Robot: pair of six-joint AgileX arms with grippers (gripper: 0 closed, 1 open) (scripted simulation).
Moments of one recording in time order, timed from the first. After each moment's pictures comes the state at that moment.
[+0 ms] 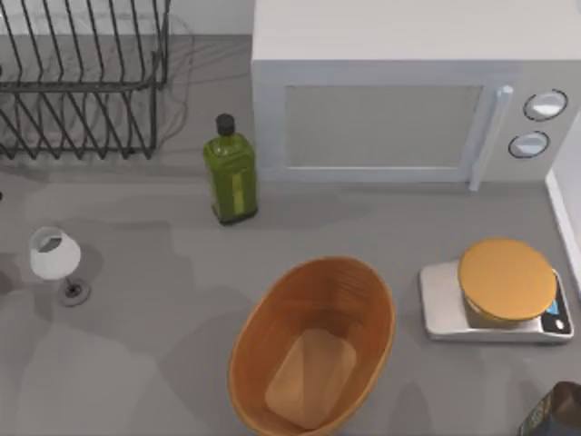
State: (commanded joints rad) left arm 0.25 1.86 1.31 -0.97 0.06 0.49; right arm 0.00 0.00 0.00 0.00 0.00 0.00
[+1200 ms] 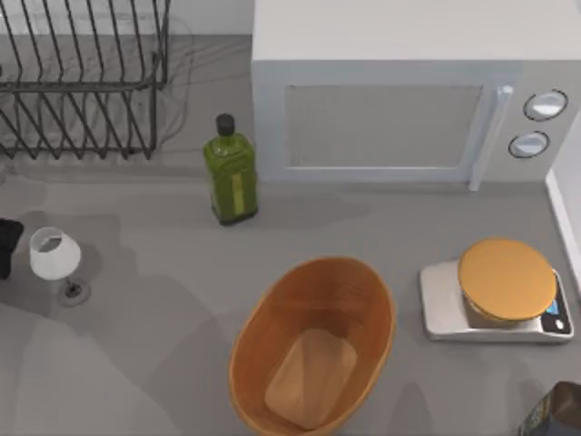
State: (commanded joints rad) left arm 0.24 1.98 1.18 -0.71 0.06 0.48; right arm 0.00 0.00 0.00 0.00 0.00 0.00
